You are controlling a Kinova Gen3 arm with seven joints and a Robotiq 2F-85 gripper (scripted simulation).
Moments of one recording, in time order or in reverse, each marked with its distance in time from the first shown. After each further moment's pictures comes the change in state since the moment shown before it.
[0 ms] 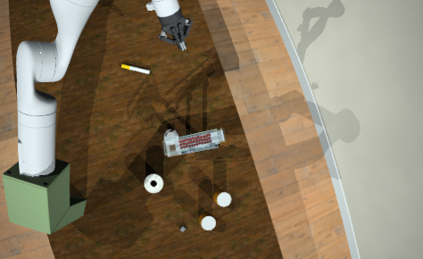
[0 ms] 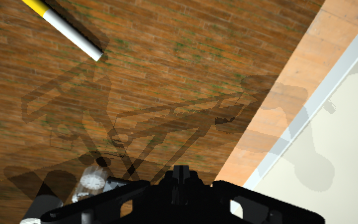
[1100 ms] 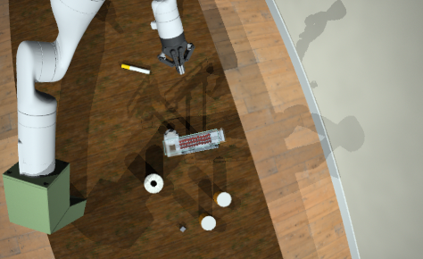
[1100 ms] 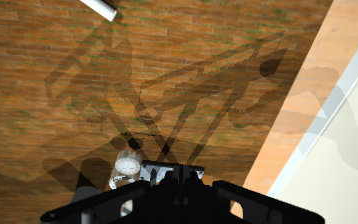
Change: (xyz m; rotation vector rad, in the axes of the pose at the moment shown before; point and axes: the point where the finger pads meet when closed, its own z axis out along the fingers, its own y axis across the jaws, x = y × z) arm -0.056 -0.051 0.041 0.129 -0.026 0.141
